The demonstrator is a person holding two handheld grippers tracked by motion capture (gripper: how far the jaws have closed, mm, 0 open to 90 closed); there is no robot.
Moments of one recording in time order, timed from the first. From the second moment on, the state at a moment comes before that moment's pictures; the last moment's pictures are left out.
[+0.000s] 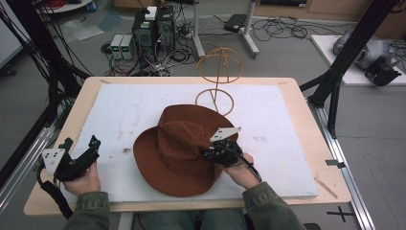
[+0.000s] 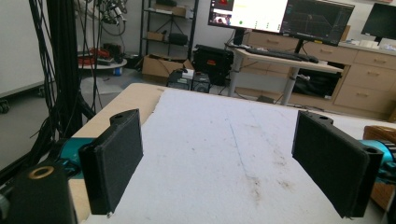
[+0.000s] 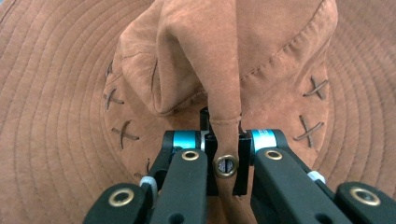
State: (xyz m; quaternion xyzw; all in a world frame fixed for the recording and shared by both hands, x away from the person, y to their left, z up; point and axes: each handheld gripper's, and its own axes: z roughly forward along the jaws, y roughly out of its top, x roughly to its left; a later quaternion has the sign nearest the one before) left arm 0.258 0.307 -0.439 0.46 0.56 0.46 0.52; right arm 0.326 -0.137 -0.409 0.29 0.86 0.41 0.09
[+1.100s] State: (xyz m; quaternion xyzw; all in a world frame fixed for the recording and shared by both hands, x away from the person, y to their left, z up) left arm 0.259 0.307 -0.440 0.46 0.57 0.46 0.51; right arm 0.301 -0.150 -0.381 0.23 0.78 0.57 0.13
